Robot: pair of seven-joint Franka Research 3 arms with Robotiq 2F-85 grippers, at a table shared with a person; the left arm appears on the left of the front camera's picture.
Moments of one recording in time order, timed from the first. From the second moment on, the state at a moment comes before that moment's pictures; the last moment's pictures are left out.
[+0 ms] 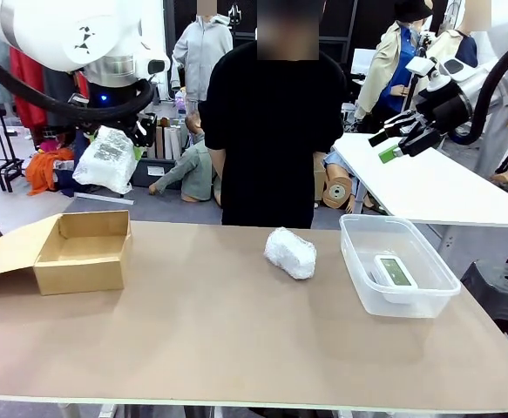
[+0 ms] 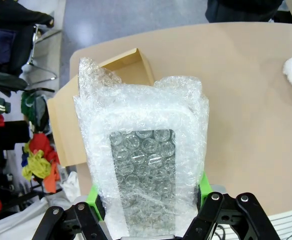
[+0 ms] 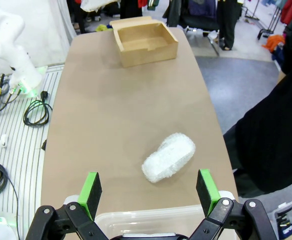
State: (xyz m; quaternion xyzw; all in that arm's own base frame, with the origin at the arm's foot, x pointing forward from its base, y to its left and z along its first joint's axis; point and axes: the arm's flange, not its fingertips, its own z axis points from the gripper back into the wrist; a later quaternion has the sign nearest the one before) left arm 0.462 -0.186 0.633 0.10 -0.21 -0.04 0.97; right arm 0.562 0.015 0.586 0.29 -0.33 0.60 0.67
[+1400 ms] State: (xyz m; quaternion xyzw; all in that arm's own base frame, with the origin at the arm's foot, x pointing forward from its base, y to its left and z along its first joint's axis) left arm 0.501 -0.043 0.600 0.03 -0.15 0.17 0.97; right arm 0.562 0.014 0.586 0.29 -0.33 0.60 0.67
